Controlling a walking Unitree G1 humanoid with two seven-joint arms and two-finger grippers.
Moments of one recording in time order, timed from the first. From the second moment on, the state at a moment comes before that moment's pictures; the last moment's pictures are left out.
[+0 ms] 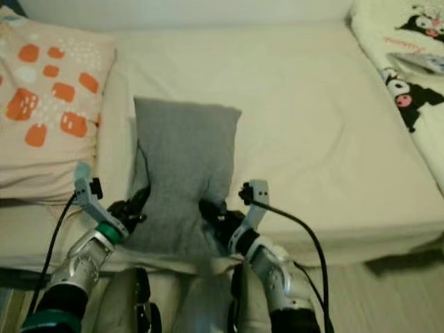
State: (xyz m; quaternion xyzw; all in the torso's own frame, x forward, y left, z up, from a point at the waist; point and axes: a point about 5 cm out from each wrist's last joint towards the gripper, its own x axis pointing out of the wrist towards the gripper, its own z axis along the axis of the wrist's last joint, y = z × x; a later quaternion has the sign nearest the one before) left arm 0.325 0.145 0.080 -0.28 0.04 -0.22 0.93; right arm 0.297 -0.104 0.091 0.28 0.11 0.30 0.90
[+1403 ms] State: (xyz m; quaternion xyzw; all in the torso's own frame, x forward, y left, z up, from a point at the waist) left arm 0.342 0.131 0.125 -0.12 -0.01 -0.12 0.99; right arm 0.309 -0.107 0.104 0.20 0.05 0.16 0.96
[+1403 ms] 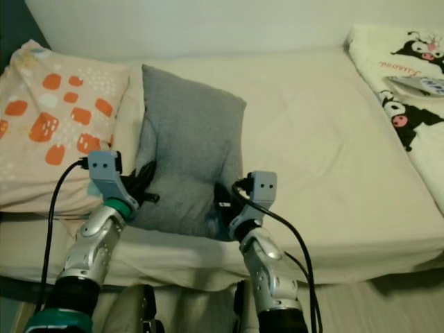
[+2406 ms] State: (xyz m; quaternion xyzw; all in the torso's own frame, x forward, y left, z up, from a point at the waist) left arm 0.331 0.119 0.119 -0.14 0.01 -0.15 0.98; right arm 0.309 -0.110 0.102 0.20 0.04 0.15 0.97
